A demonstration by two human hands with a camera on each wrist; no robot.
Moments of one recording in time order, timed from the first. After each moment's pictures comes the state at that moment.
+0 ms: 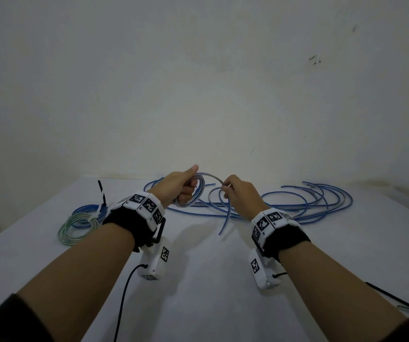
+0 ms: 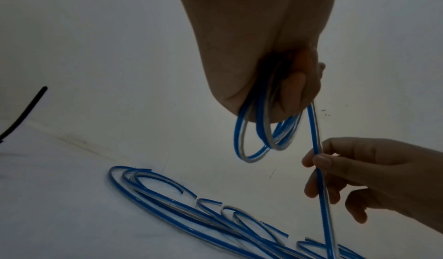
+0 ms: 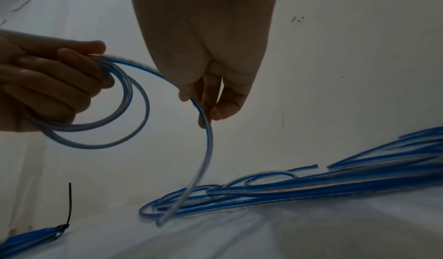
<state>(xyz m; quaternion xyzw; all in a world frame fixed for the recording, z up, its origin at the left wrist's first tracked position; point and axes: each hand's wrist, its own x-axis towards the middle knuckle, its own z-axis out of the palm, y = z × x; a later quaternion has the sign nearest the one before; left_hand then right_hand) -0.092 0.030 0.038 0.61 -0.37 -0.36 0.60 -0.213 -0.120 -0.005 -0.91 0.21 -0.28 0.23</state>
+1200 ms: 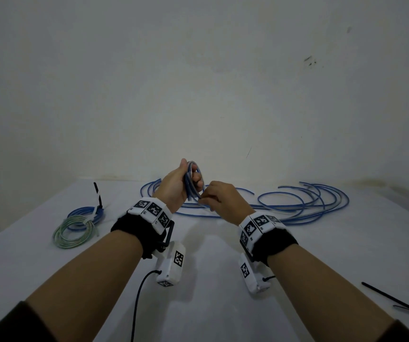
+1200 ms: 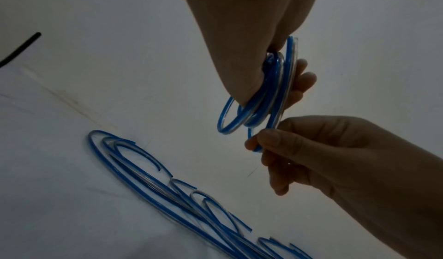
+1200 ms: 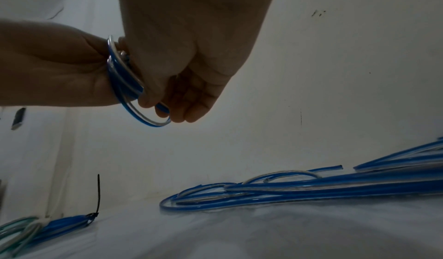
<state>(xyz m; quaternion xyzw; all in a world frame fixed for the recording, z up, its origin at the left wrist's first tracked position) -0.110 0.015 0.034 0.40 -0.30 -0.37 0.78 -0.205 -0.093 0.000 -0.94 0.04 -0.29 0.19</state>
